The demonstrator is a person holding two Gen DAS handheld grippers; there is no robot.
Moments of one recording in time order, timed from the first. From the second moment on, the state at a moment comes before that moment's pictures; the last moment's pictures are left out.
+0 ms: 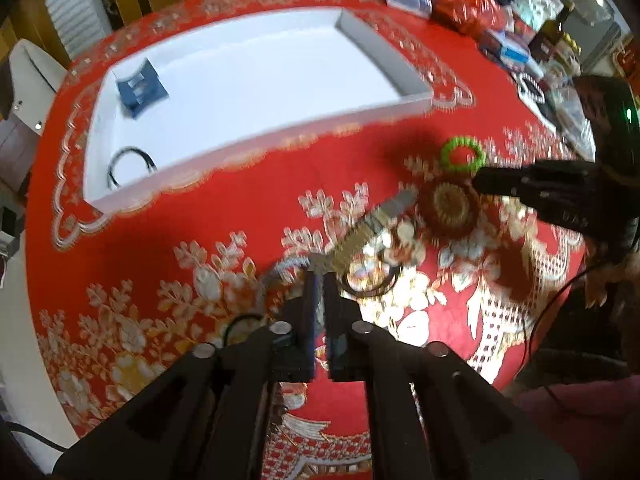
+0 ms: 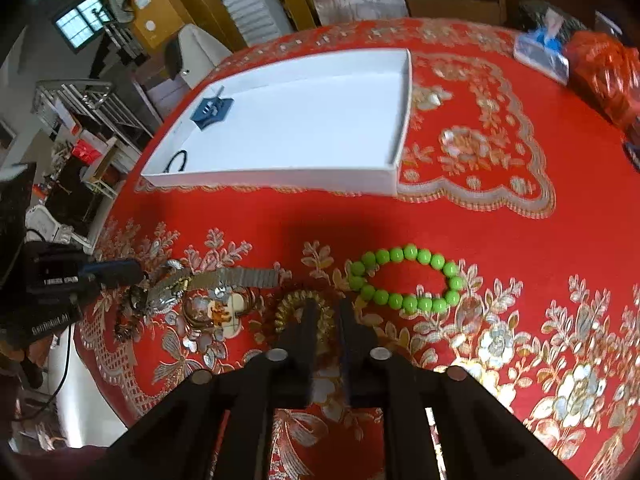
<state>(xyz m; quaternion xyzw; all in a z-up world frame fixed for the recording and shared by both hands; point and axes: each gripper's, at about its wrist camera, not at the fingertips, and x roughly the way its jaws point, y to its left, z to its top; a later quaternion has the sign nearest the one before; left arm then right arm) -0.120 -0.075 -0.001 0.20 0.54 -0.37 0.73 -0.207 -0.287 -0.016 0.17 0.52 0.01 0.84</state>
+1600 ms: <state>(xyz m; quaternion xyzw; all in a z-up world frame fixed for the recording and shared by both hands) -0.103 -0.060 0.000 0.15 0.58 -0.33 0.73 -0.222 -0.293 -0.022 0.12 0.52 -0.03 0.84</state>
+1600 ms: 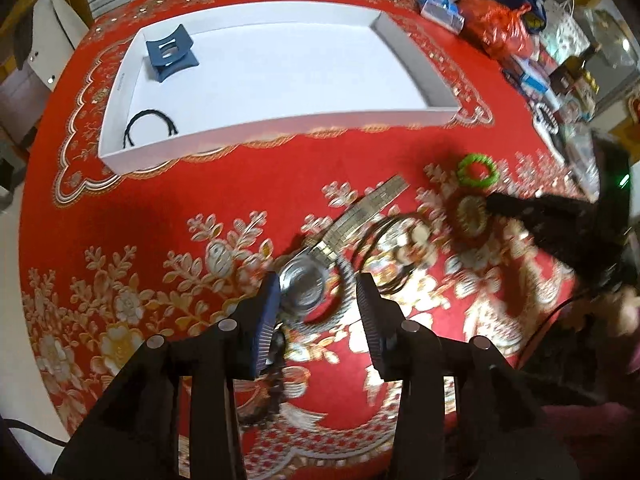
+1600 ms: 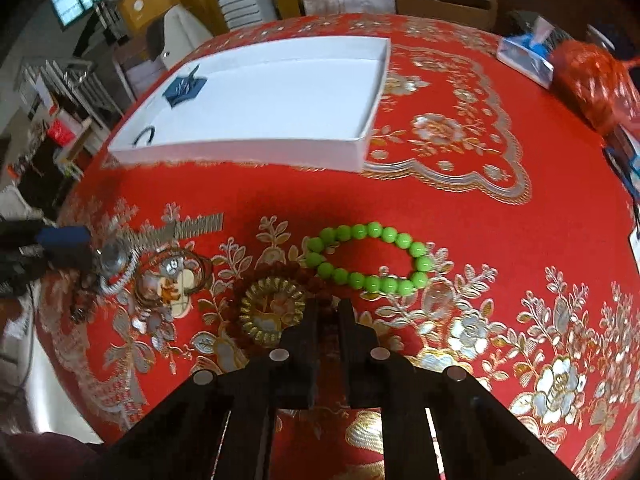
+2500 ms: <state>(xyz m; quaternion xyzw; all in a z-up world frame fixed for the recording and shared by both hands) -0.094 -0.073 -0.016 0.19 0.57 -0.34 0.73 -0.226 -0.307 0.051 0.19 0.45 0.00 0.87</state>
